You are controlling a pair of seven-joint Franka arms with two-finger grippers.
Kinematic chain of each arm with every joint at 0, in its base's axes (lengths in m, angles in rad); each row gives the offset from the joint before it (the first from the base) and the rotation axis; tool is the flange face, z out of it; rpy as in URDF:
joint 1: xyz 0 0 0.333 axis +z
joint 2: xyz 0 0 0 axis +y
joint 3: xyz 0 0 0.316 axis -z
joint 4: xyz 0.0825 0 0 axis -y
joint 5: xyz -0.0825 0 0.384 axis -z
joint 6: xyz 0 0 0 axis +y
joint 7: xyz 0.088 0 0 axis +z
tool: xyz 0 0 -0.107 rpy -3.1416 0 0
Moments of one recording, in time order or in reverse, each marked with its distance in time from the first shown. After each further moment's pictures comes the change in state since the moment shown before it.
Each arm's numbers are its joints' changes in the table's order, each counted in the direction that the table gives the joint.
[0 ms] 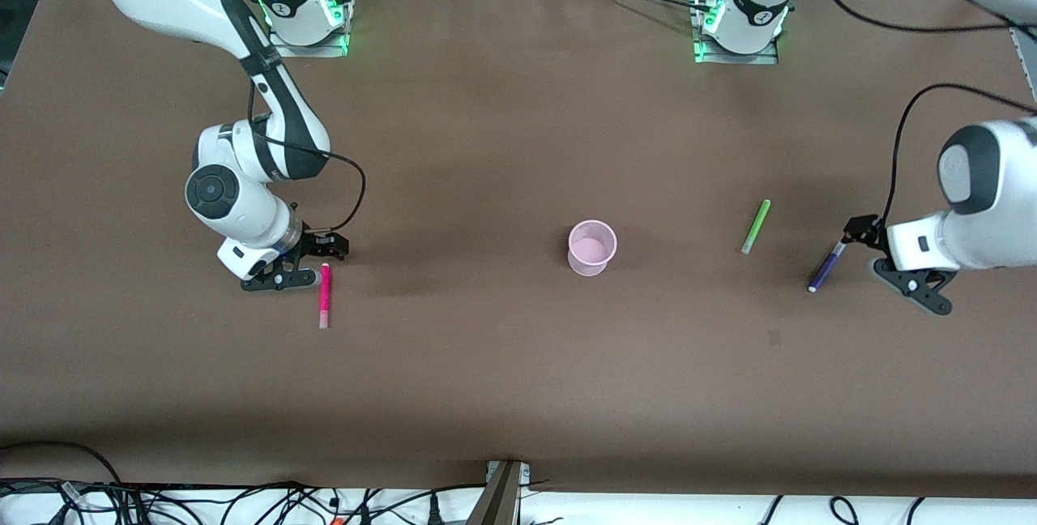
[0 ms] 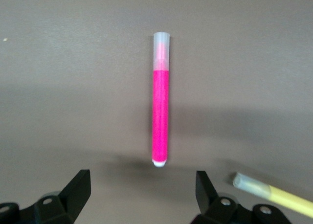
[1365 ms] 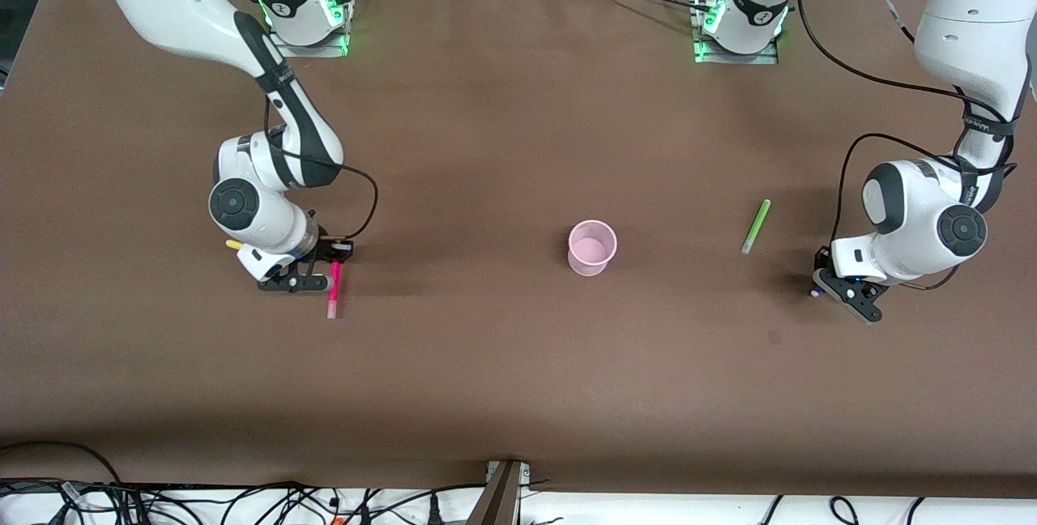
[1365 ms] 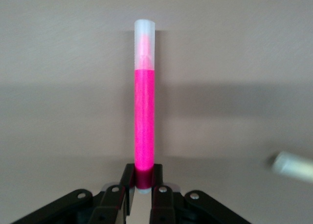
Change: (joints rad) left arm 0.010 0.110 0.013 -0.146 0.000 -0.409 -0.143; right arm -0.012 0.019 -0.070 0.029 -0.043 0.102 -0.162
